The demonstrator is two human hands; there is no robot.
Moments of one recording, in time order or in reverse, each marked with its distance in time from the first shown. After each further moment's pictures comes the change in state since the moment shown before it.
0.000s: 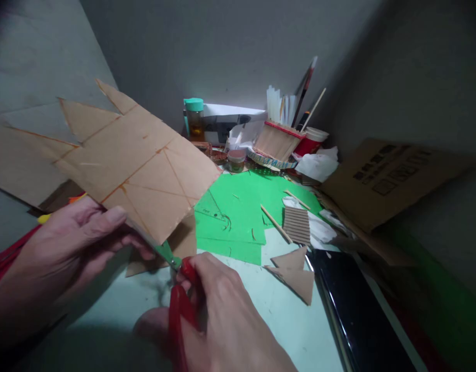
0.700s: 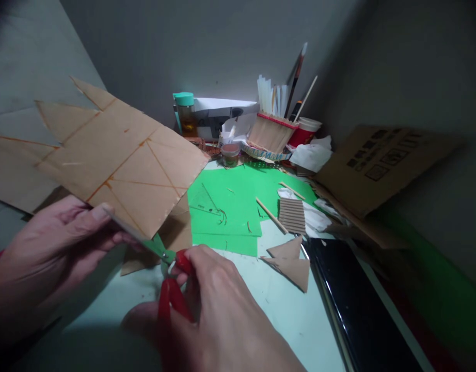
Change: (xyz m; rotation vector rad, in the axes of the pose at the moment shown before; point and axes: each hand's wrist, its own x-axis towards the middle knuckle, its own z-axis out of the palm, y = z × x) left_hand 0.000 0.003 0.006 -0.126 0.035 0.026; right_hand 0.003 -0.020 -0.002 -0.075 -0.063 -0.003
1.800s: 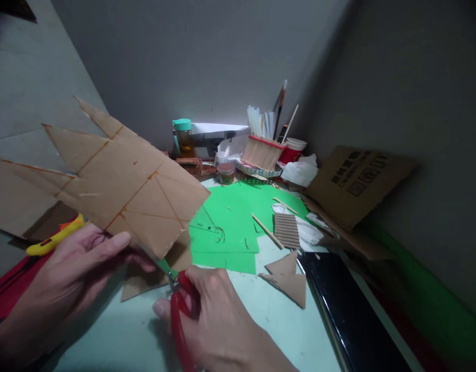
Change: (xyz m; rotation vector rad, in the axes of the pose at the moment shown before) left_hand 0.002 -0.002 -0.011 0.300 -0.007 -0.036; right_hand 0.028 0.049 0.020 0.007 0.004 -0.054
